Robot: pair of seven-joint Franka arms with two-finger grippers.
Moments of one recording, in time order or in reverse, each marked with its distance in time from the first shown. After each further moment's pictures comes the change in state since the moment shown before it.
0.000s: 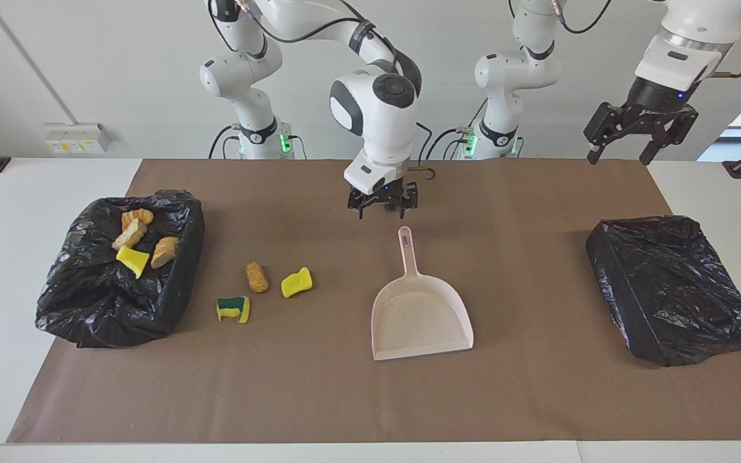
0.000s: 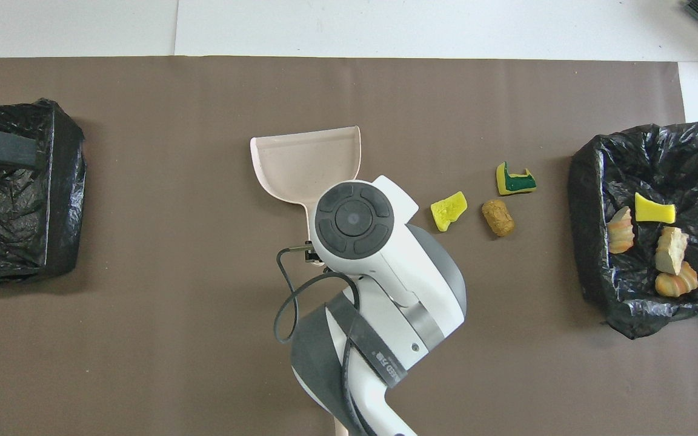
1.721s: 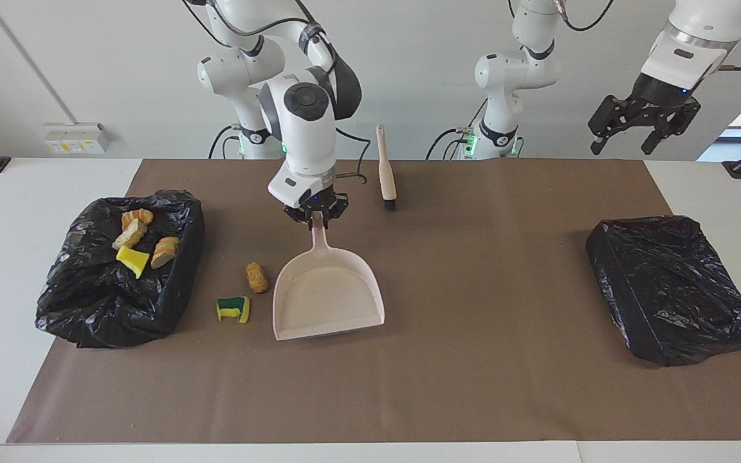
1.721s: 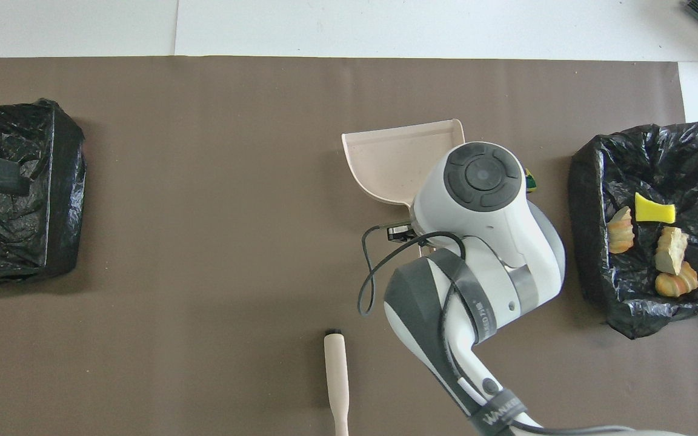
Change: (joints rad) left arm 0.005 -0.024 0.023 0.017 0.000 -0.145 0.000; right arm -0.192 -0.015 0.018 -0.073 -0.008 0.052 -0.229
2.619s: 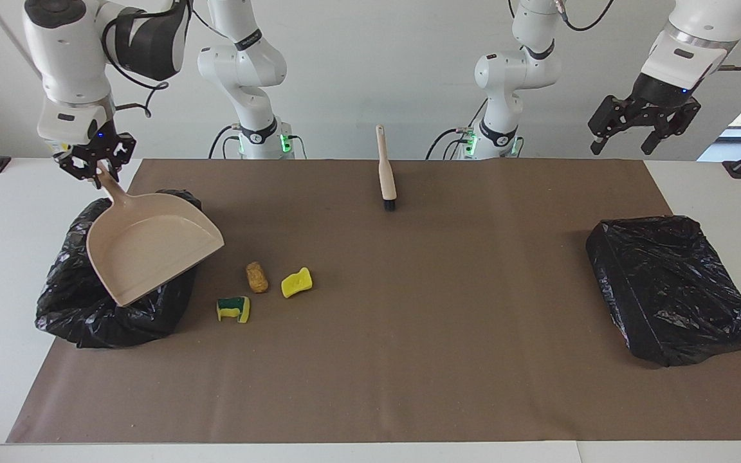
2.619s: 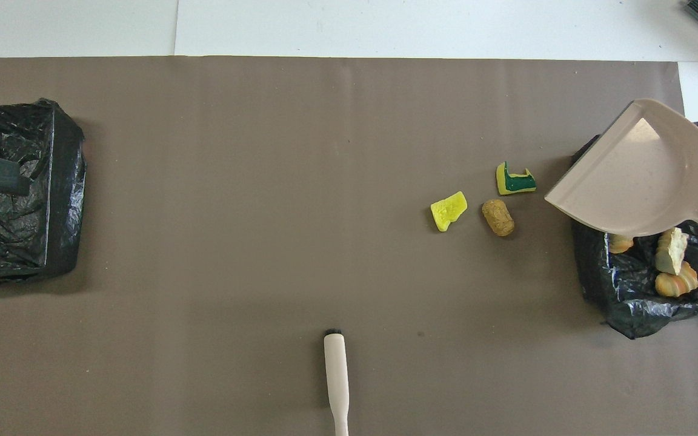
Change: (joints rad) left arm 0.000 0.000 0.000 0.000 0.000 0.000 0.000; right arm -0.572 -0.377 -0.008 -0.179 -0.291 -0.100 -1.119
